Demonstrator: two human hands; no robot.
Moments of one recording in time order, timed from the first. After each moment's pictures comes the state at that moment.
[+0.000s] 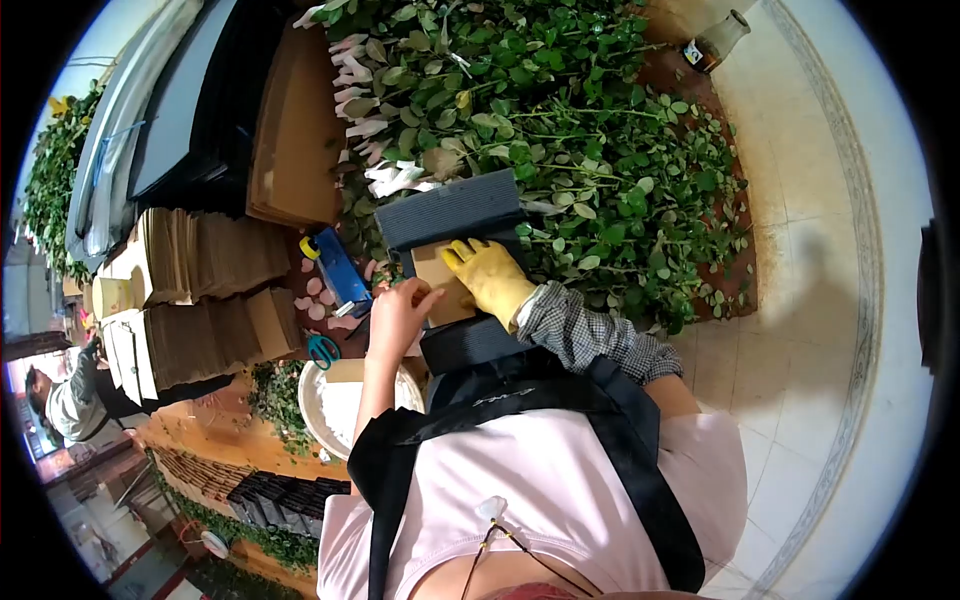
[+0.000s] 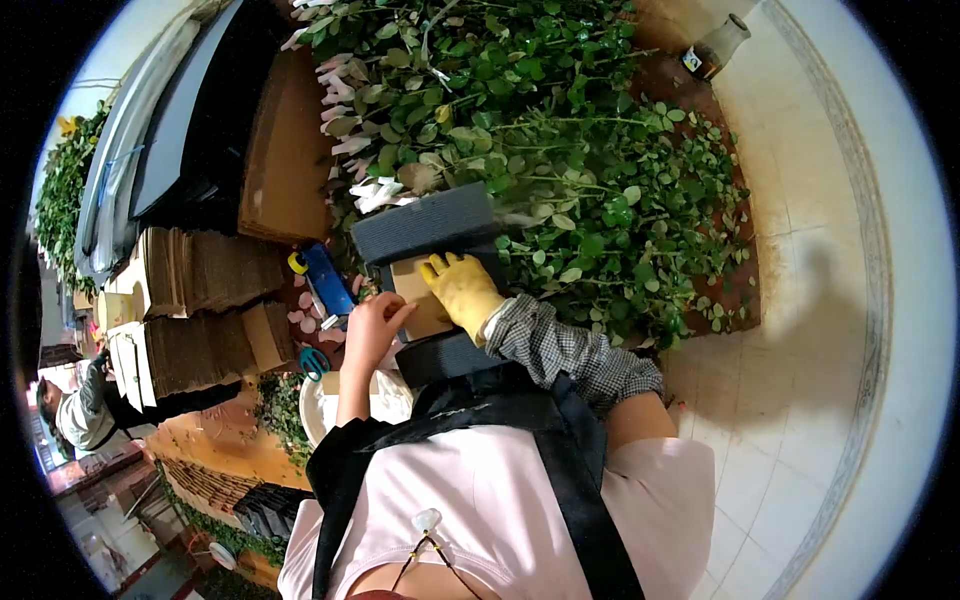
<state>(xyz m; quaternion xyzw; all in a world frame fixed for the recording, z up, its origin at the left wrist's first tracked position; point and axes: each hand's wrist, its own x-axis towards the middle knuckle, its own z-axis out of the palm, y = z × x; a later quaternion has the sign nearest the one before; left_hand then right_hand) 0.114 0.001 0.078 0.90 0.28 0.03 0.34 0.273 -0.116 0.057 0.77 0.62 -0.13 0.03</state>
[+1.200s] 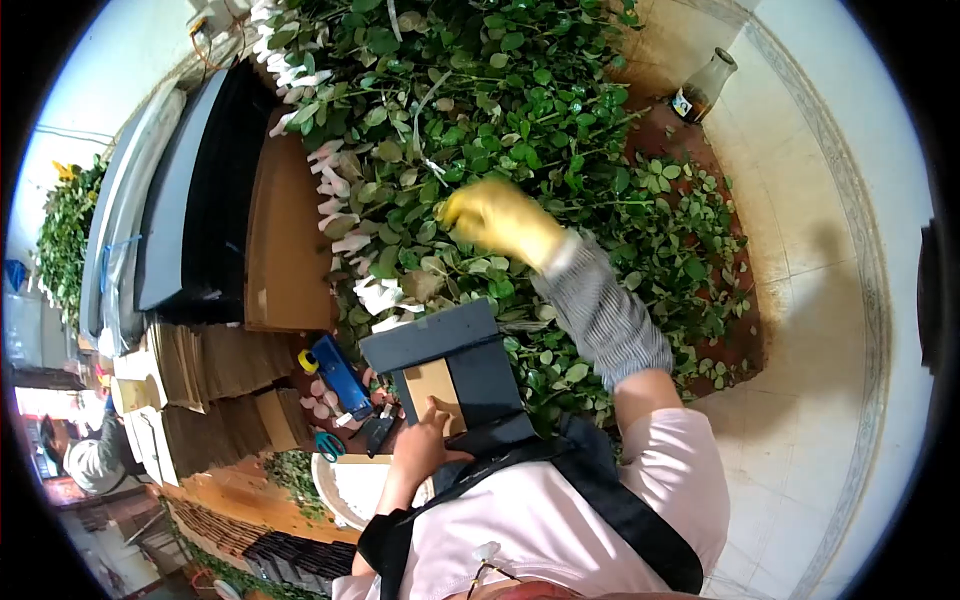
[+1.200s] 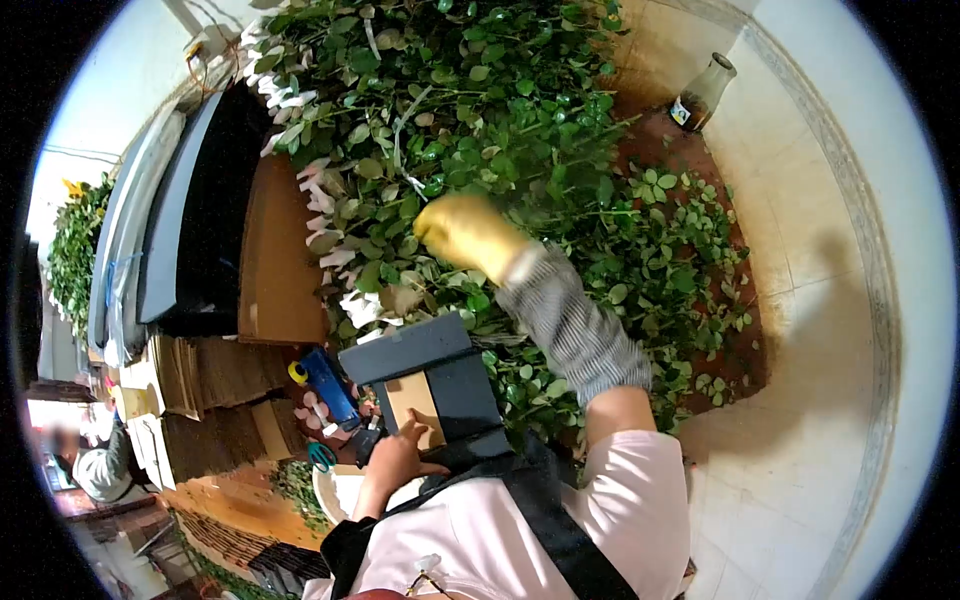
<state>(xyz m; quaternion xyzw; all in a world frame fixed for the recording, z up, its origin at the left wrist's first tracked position) 0.132 -0.037 0.092 0.94 0.16 -0.21 0.23 0.526 -0.040 0.133 0.73 0.60 -0.22 -0.26</state>
